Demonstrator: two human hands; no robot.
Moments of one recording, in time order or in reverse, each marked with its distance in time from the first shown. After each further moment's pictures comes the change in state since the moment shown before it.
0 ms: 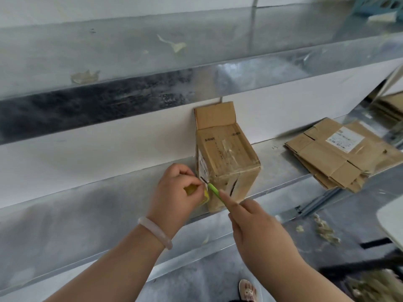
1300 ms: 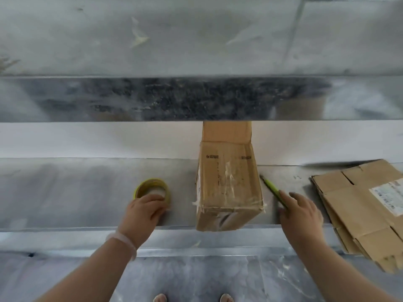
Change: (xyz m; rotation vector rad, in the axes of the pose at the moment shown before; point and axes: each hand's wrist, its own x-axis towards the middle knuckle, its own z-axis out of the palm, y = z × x) left_hand -0.040 -0.110 0.064 0.283 0.067 -0.169; right_hand 0.143 0.223 0.031 -0.191 -0.030 0.201
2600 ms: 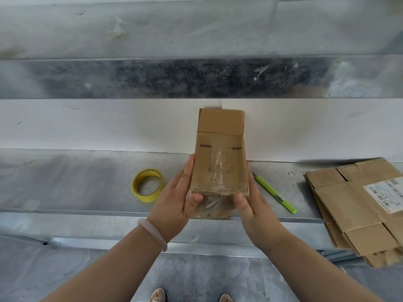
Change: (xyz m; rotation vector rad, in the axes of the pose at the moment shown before) left_hand 0.018 0.158 -0.021 -0.341 0.068 0.118; right_hand -0.053 -0.065 -0.049 0.986 -0.302 -0.468
